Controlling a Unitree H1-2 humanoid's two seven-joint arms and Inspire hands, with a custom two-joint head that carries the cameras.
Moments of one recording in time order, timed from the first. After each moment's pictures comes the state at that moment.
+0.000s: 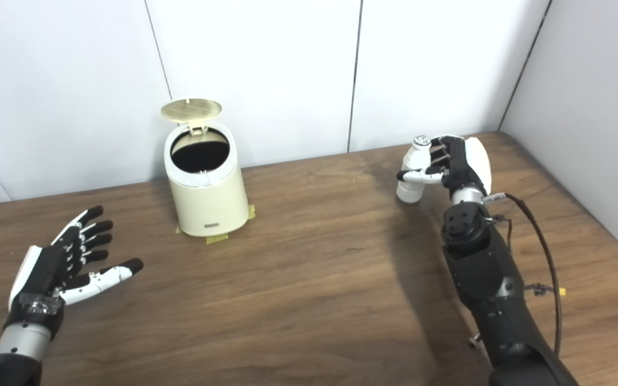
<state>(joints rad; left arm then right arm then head) -0.15 0.20 -0.03 -0.34 0.20 0.45 -0.13 -0.46 -0.41 -0.12 0.38 -0.34 0.28 -0.27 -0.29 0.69</state>
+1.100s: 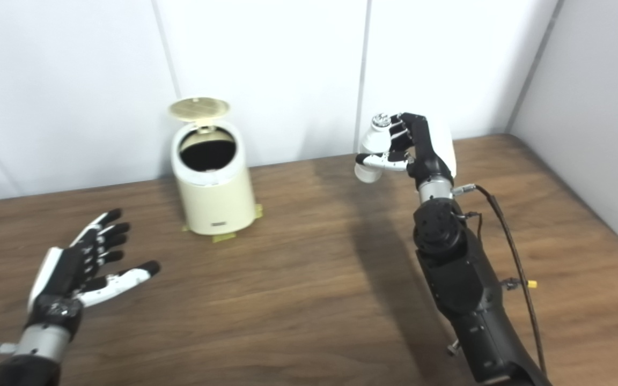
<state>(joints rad) -0.12 0.17 -0.05 -0.37 0.22 0.46 -0.13 -0.48 -0.31 -0.01 0.12 -0.35 0.21 -0.23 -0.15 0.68</state>
